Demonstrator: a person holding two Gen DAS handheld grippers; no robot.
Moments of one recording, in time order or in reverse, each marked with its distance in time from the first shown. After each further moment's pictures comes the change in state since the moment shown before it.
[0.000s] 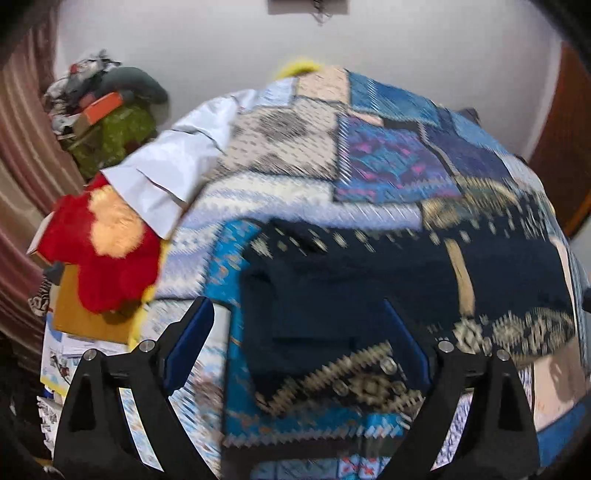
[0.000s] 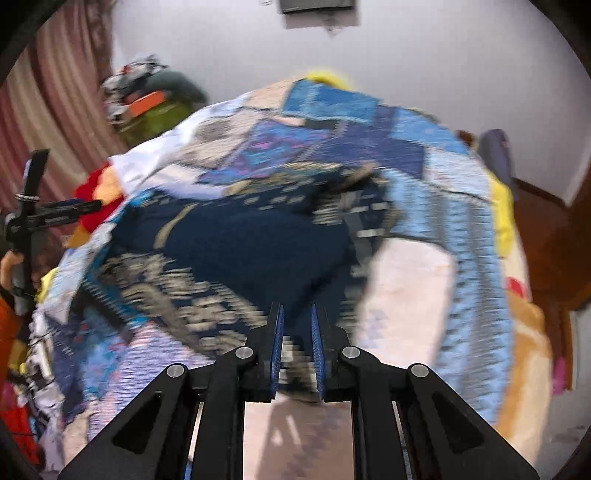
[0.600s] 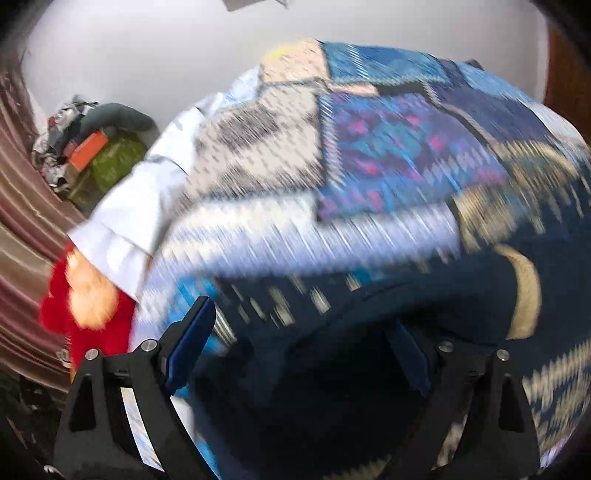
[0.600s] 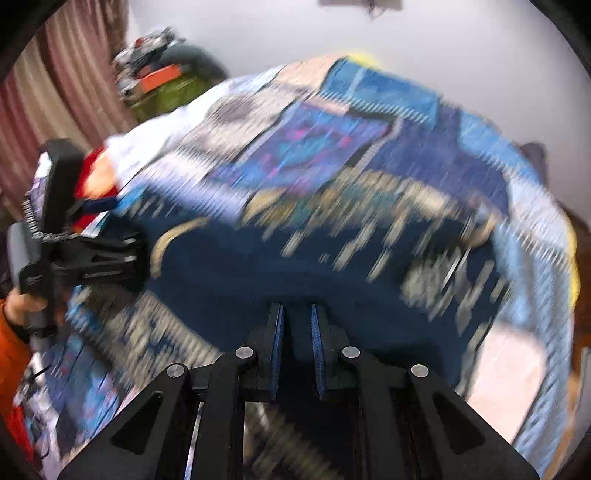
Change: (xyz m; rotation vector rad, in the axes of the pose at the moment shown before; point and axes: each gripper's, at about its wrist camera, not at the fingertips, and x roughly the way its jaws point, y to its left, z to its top) left arm 0.102 -0.047 0.071 0.157 0.017 0.177; right arm 0.113 0.036 0.079 -0.069 0.041 -0.009
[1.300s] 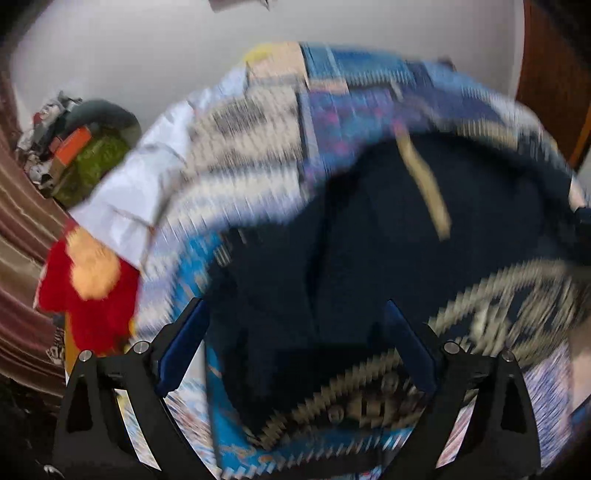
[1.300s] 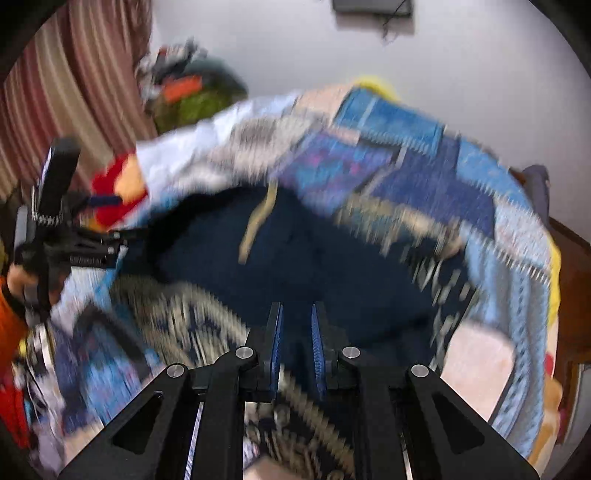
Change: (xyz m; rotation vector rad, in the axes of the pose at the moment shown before) left arm -0.044 0.003 -0.069 0.055 0.055 -0.136; right arm -0.051 0.018 -0.032 -0.071 -0.021 0.061
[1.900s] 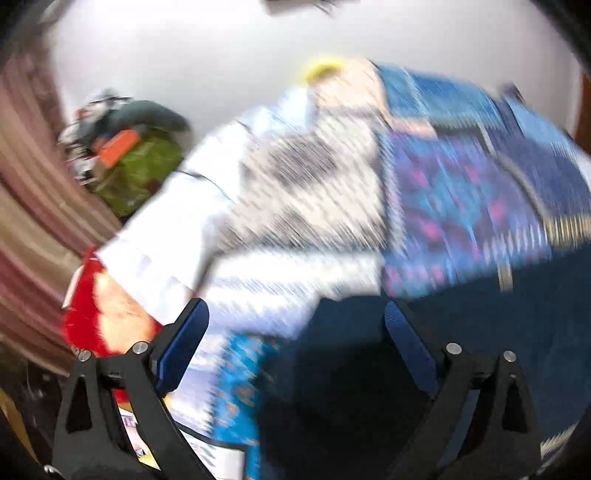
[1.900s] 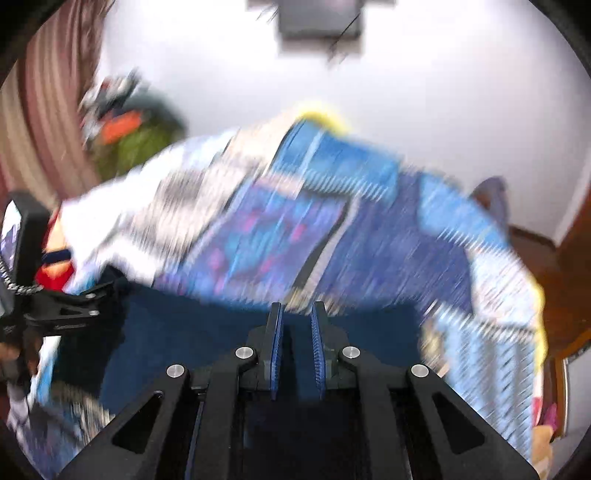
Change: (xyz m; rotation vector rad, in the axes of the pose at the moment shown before) left arm 0.023 0.051 0.121 -0.174 -0.099 0.234; right arm 0.047 -0.042 0.104 0.127 -0.196 -0.230
